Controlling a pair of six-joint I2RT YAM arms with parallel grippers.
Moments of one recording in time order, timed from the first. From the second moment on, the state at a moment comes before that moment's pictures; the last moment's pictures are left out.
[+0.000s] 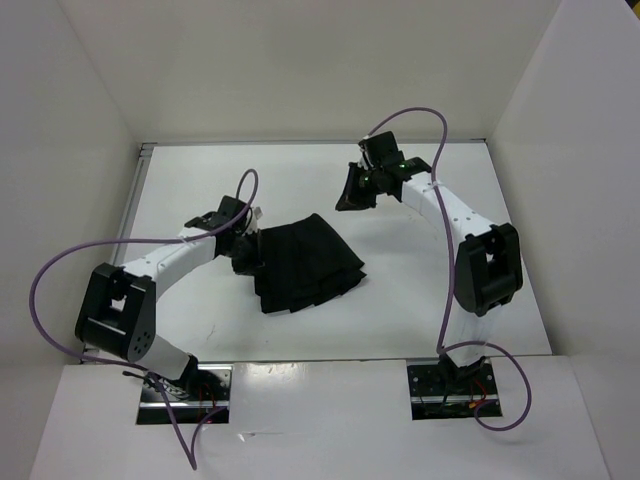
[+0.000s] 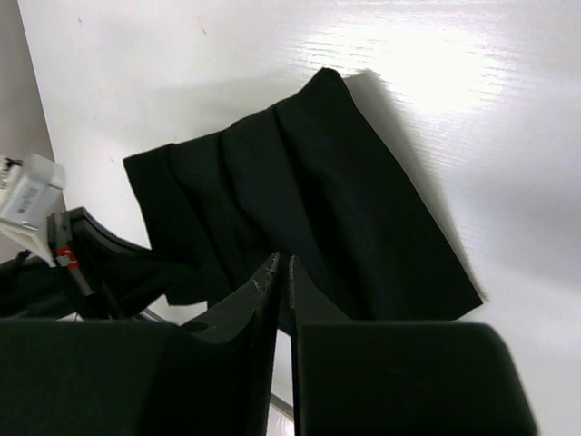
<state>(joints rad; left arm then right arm) -0.33 1.51 0.97 -0.58 0.30 -0.48 0.41 1.80 1.56 -0.62 -0.32 0.58</state>
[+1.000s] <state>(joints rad) -0.35 1.62 1.05 -0.73 0.09 -0.48 0.39 1.44 1.36 -0.68 -0.26 0.52</state>
